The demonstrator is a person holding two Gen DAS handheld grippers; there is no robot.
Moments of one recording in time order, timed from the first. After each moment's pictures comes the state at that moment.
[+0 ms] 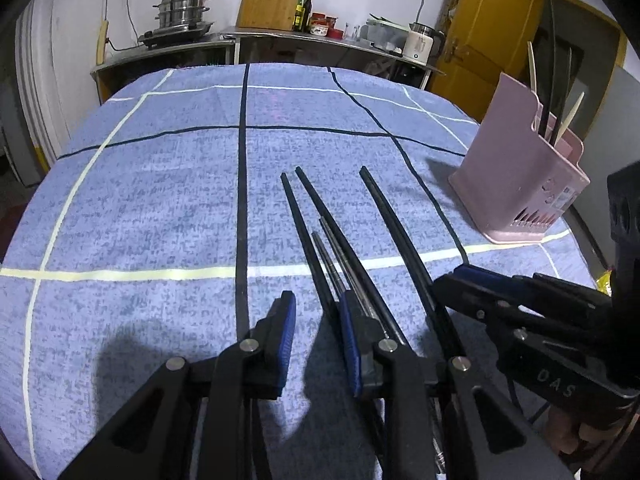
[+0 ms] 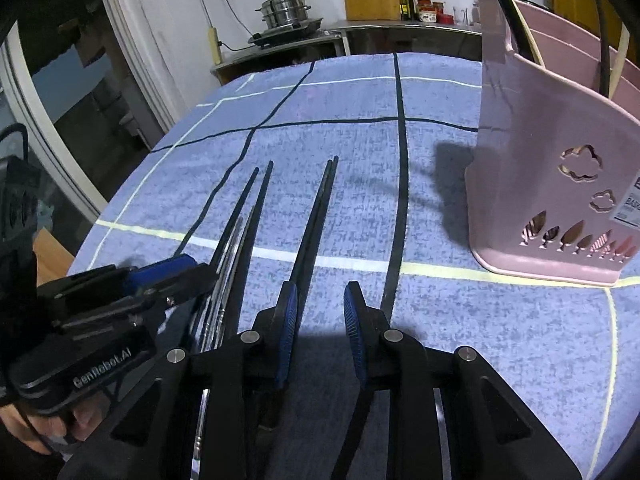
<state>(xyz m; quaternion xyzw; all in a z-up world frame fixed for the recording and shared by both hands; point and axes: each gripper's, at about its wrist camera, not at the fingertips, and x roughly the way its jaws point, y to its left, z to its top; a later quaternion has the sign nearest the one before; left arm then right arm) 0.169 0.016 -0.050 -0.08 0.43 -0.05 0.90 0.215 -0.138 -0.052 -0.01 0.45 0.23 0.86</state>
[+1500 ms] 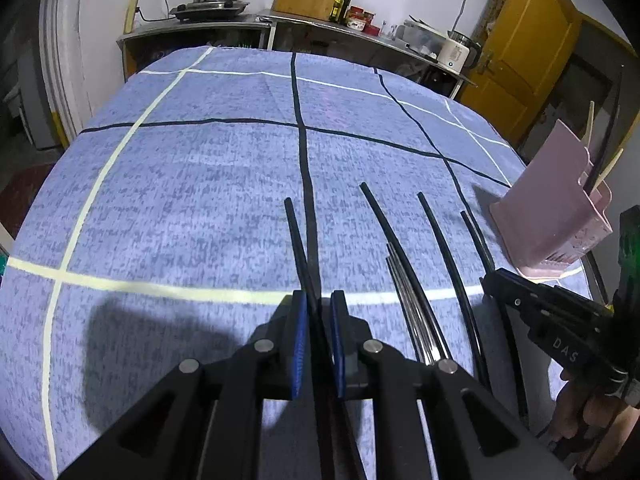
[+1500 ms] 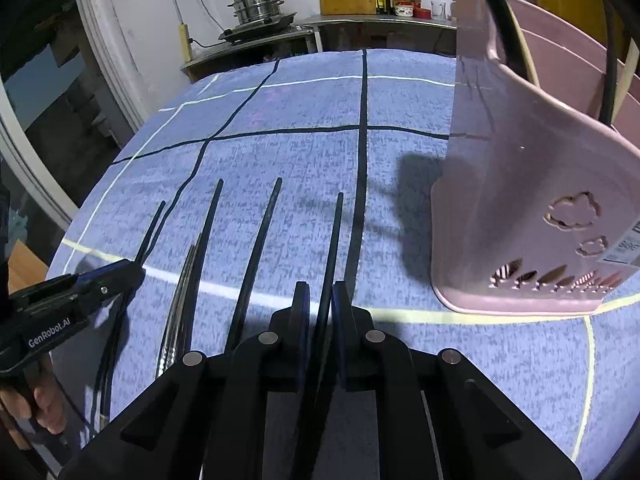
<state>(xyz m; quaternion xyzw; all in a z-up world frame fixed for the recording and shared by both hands) 0.189 0.061 -0.051 -0.13 0.46 -0.02 0.88 0.249 -0.144 -0.053 -0.03 0.46 0.18 0.87</state>
